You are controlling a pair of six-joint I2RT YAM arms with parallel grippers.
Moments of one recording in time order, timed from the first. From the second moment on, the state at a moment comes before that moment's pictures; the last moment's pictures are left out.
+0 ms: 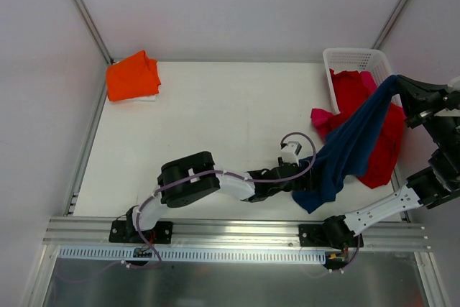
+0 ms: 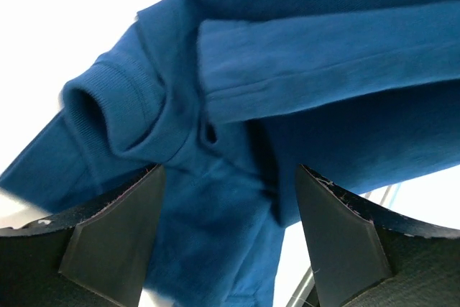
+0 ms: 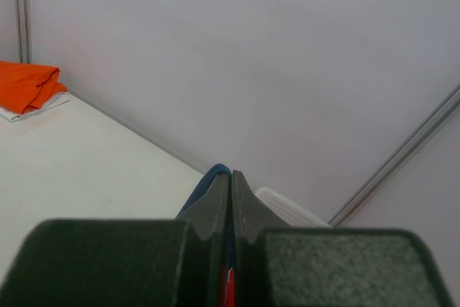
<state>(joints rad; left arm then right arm) -1.29 2.17 1.22 0.55 -0.29 -0.90 1.98 0.51 1.39 0.29 1.36 -1.55</state>
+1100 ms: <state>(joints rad) -1.30 2.08 1.30 0.40 -0.27 -1.01 1.98 0.50 1.35 0.29 1.38 -1.53</state>
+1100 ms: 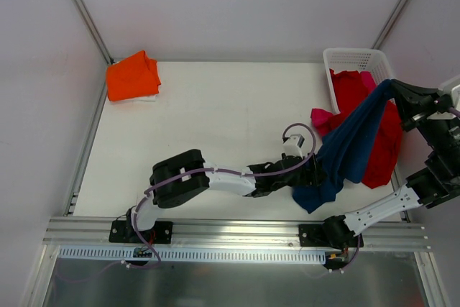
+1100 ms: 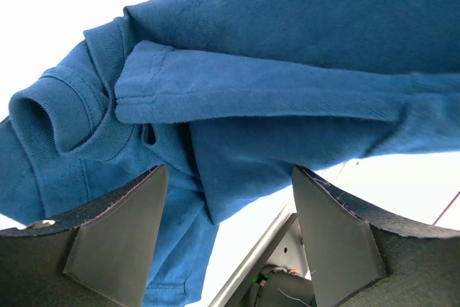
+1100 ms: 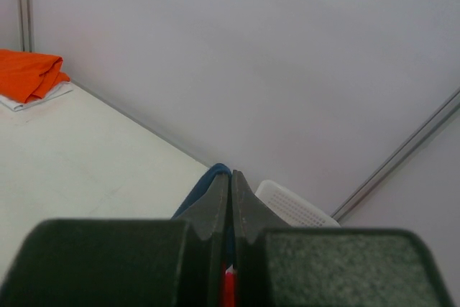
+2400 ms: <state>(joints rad) -1.29 2.22 1.37 0.42 -0.30 -1.04 2.00 0.46 1.29 0.29 1.41 -1.50</state>
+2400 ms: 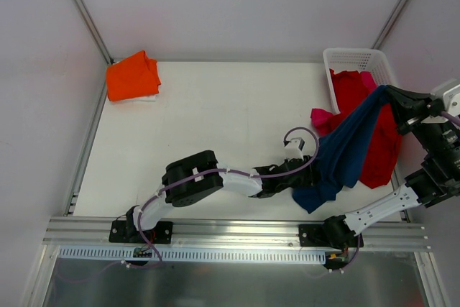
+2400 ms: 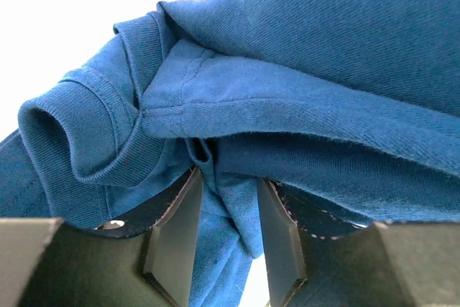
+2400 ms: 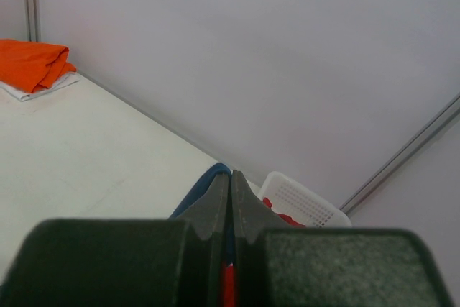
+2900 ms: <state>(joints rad) -1.28 2.18 1.18 0.57 -0.41 -1.15 2.00 0.45 1.28 0.29 1.42 -1.49</state>
